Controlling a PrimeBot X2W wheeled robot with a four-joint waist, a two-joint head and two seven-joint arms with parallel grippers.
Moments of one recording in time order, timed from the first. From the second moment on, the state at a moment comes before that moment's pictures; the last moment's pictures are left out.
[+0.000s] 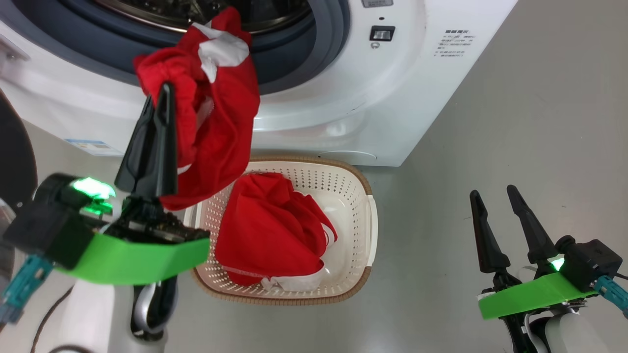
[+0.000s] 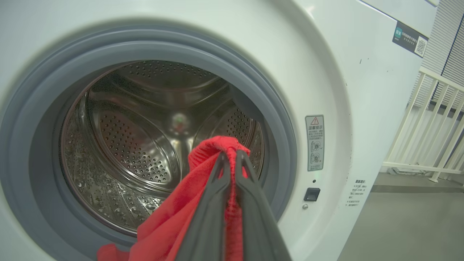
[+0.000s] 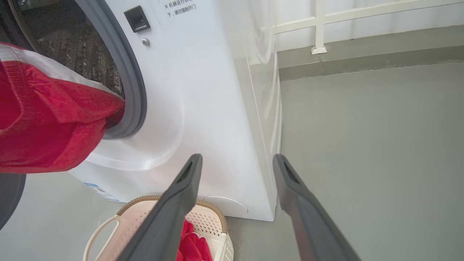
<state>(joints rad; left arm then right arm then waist) -0.45 0.06 -0.09 -0.03 -0.36 -0.13 -0.26 -0.10 -0.05 0.01 0.15 0.36 0.13 -0.26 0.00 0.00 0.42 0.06</state>
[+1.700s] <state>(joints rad) -0.73 0.12 -0.46 0.89 -0.47 -0.13 -0.26 -0.25 -0.05 0.06 0.10 0.37 0.13 -0.26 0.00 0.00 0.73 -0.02</state>
